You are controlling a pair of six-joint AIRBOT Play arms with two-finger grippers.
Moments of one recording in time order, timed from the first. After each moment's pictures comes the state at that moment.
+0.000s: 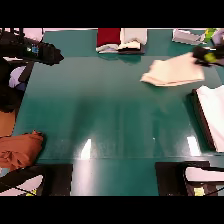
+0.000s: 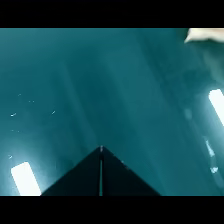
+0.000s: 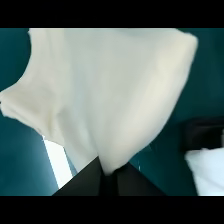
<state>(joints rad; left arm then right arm) -0.22 -1.18 1.63 1.27 -1.24 -1.43 -0.23 -1.42 1.70 -1.52 1.31 1.80</state>
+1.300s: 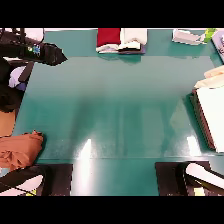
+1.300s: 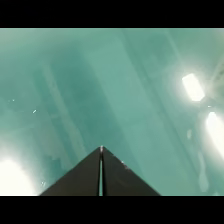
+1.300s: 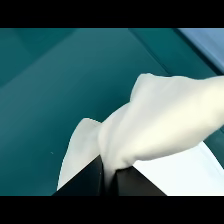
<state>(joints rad) -0.22 -1.18 1.63 1.21 -1.26 -1.44 -0.73 -1.15 1.81 -1.36 1.43 1.72</state>
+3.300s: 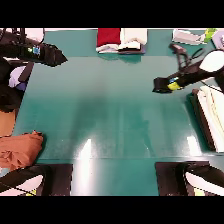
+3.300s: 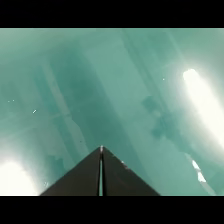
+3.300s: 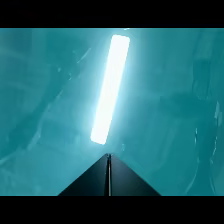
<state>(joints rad) -0.22 -1.18 1.63 1.20 -1.27 -1.40 0.24 -1.19 1.29 -1.24 1.29 1.65</state>
